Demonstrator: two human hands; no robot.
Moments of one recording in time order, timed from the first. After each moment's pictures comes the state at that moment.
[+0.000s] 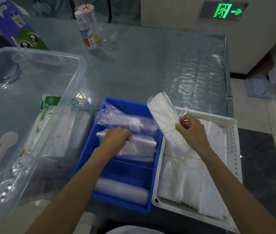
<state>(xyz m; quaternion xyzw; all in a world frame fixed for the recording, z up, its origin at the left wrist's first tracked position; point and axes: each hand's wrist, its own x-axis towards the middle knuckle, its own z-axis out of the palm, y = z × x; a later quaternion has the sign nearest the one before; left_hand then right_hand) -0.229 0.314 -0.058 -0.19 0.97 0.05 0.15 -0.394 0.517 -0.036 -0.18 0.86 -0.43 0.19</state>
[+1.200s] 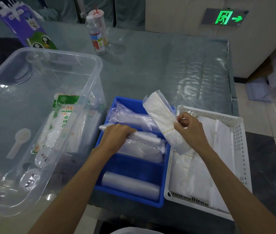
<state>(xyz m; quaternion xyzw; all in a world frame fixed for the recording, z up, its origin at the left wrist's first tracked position) -0.189 0.287 -0.052 -0.16 0.98 0.09 0.01 -0.357 0.495 -0.025 -0.23 0.86 -0.42 0.17</state>
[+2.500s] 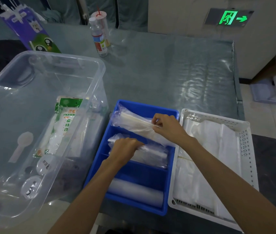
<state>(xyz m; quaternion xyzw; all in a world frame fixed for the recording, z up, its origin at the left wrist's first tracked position) -0.186 0.305 -0.088 -0.12 0.98 0.13 0.01 -0.359 0.423 -0.041 -0.42 0.82 -0.29 0.24</state>
